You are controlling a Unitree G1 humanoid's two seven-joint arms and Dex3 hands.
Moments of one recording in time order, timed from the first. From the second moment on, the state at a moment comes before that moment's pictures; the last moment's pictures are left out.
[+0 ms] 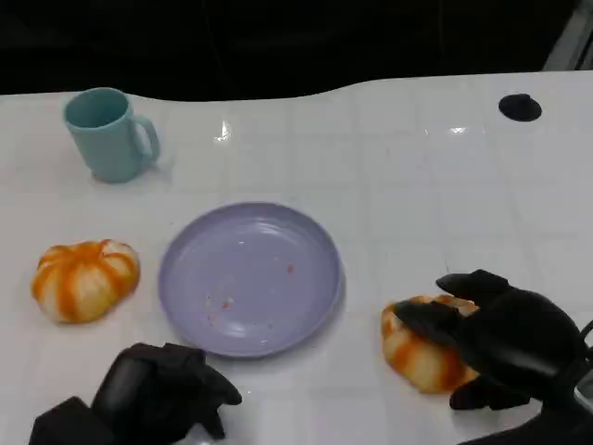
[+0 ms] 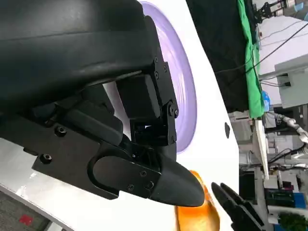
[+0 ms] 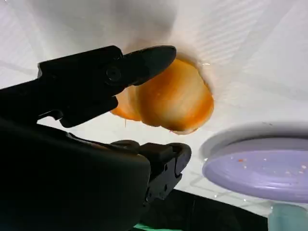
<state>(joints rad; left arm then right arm) -0.12 0.04 0.06 0.88 -0.12 -0.82 -0.43 -0.12 -0.44 0.35 0.04 -1.00 -0.24 0.14</state>
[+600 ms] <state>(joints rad) -0.11 0.04 0.05 0.87 -0.10 -0.83 -0.41 -0.24 -0.40 0.43 0.36 -0.91 -0.39 -0.21</state>
